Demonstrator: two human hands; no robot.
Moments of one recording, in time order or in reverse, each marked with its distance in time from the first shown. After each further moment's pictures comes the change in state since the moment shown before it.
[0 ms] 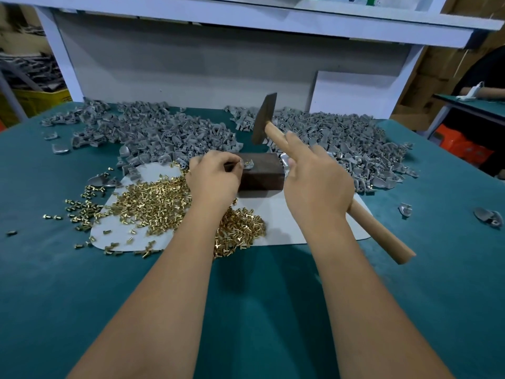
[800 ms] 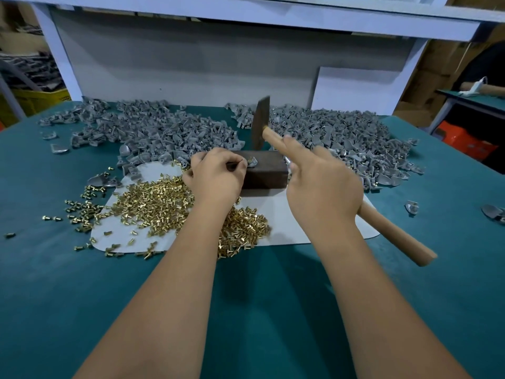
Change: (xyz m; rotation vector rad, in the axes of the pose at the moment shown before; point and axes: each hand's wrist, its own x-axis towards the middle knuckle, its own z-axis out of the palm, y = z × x) left_hand 0.003 -0.001 0.006 0.032 0.023 -0.037; right_hand -0.010 -0.004 -0.010 -0.007 -0.020 -0.038
